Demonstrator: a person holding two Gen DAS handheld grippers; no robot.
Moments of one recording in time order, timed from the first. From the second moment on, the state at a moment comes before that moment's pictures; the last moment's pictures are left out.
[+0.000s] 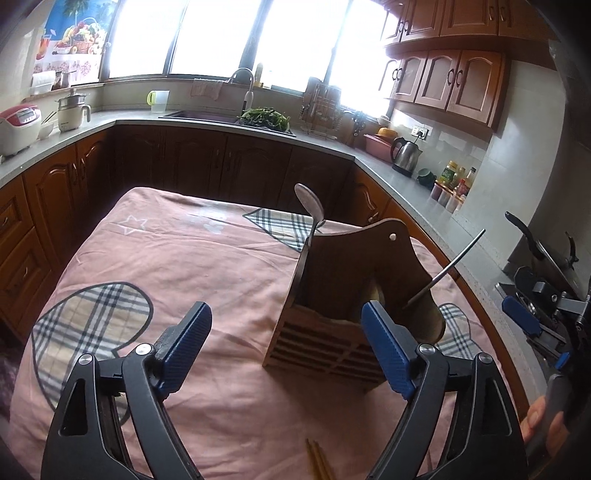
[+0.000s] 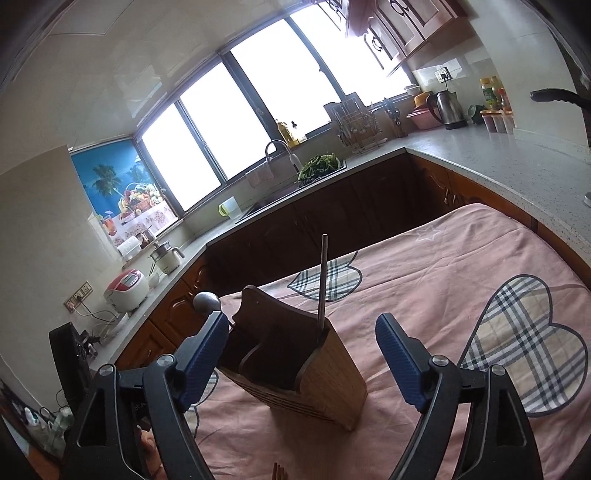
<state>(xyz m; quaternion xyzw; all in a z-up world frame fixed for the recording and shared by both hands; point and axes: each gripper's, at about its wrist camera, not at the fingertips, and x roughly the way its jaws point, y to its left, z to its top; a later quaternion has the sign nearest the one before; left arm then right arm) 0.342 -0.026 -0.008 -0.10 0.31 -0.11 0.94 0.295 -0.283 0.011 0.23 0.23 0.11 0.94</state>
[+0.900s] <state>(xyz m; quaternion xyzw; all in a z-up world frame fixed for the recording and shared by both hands) 0.195 -0.003 -0.069 -0.09 0.39 -0.10 0.91 0.129 -0.298 -0.048 0.19 0.29 0.06 0.94</state>
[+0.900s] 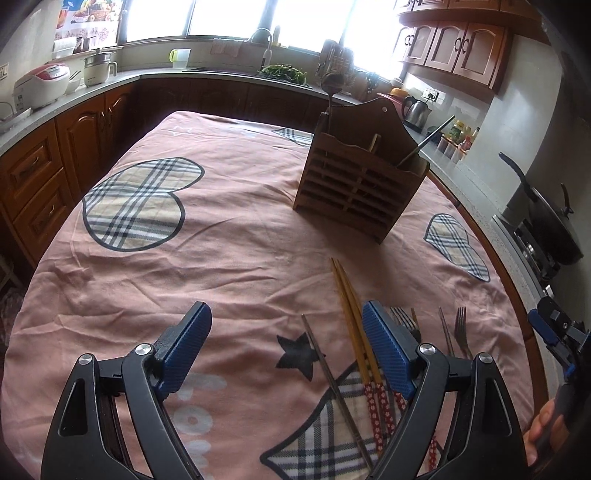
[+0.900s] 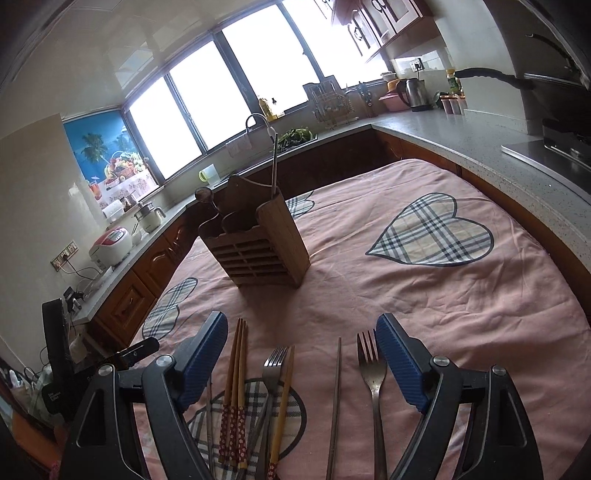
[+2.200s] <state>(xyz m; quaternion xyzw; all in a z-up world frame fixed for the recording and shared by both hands) 0.225 -0.031 -0.118 -0.03 0.48 -0.09 0.87 0.200 -0.236 -0.124 0.11 0.44 0.10 0.89</state>
